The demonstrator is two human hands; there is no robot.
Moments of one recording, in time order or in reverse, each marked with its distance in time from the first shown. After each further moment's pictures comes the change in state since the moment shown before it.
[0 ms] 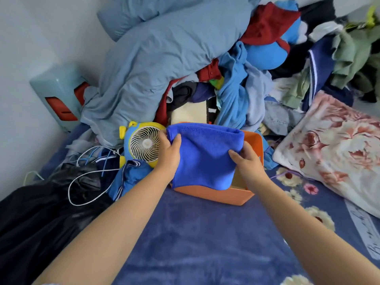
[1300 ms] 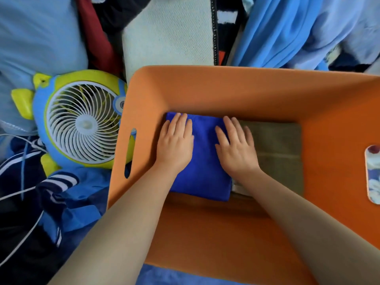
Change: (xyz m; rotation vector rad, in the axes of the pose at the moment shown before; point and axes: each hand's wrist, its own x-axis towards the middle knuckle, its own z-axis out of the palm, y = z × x) left_hand 0.222 -0.305 0.085 1.410 -0.390 0.629; right_hand 0.228 0.278 0.053 -1.407 -0.172 -0.051
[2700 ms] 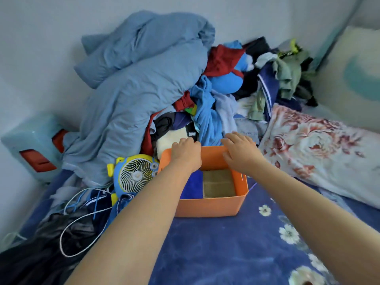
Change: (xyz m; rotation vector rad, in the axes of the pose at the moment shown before) left_hand -0.155 0.117 -0.409 0.097 -0.108 0.009; right_hand -0.281 -0.028 -0.334 -0.067 0.248 -0.040
